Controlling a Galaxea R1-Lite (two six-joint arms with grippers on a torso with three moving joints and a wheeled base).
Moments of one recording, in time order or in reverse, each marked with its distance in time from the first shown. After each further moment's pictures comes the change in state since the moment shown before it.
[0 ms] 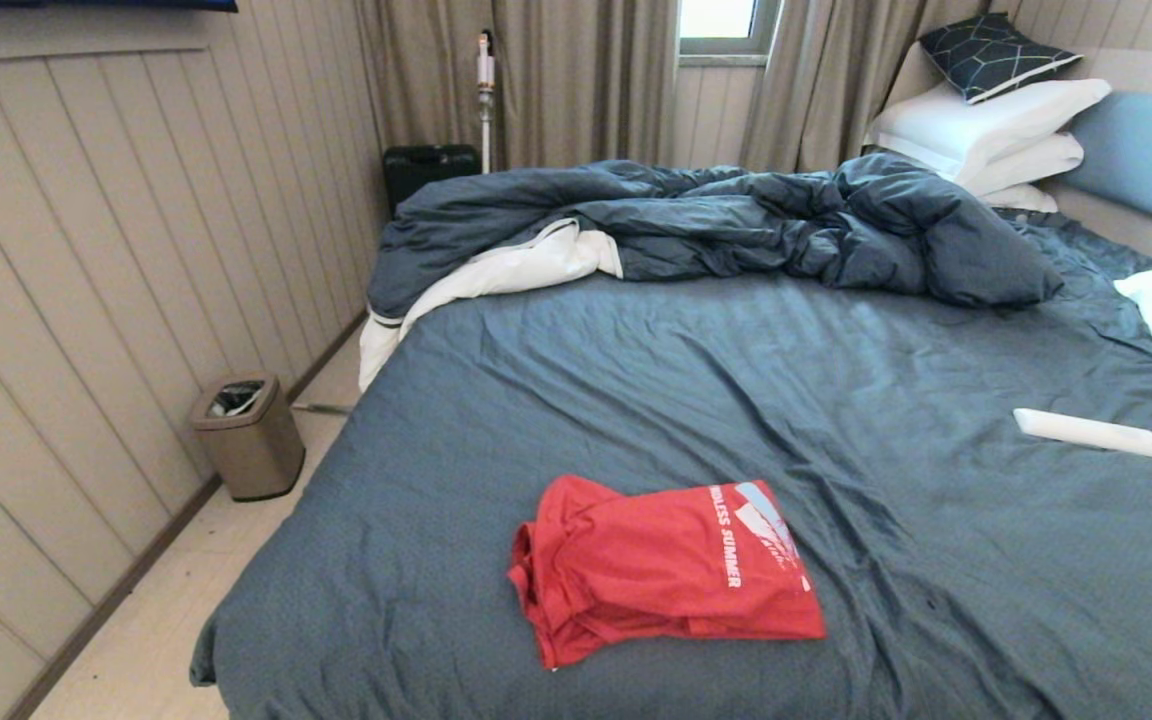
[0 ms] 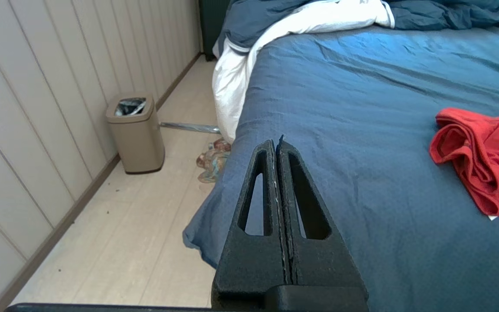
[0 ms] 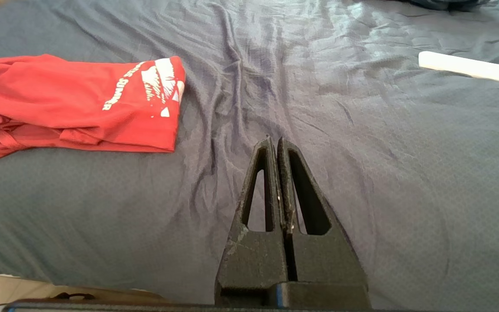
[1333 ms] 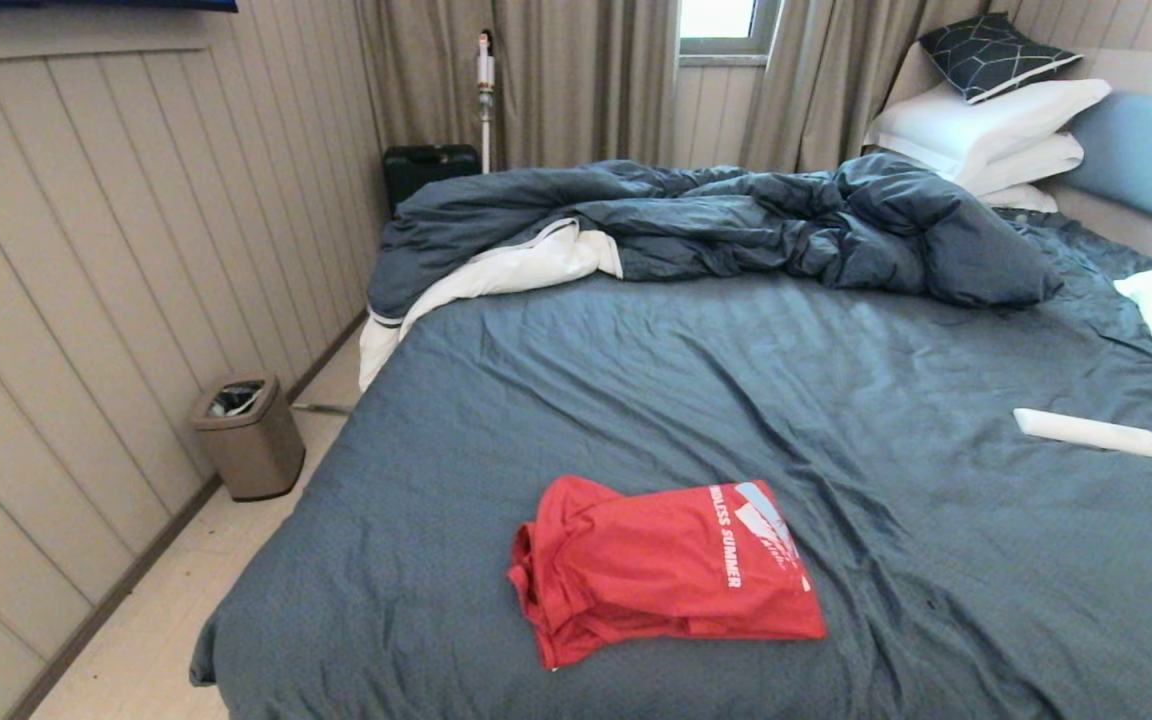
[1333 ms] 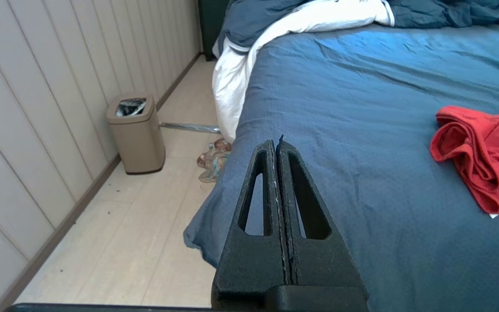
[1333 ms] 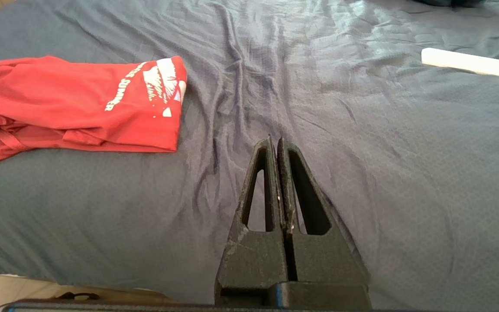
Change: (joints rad) left arm 0.000 0.000 0.000 0.002 -0.002 0.007; right arm 0.000 0.000 0.000 0.000 0.003 0.013
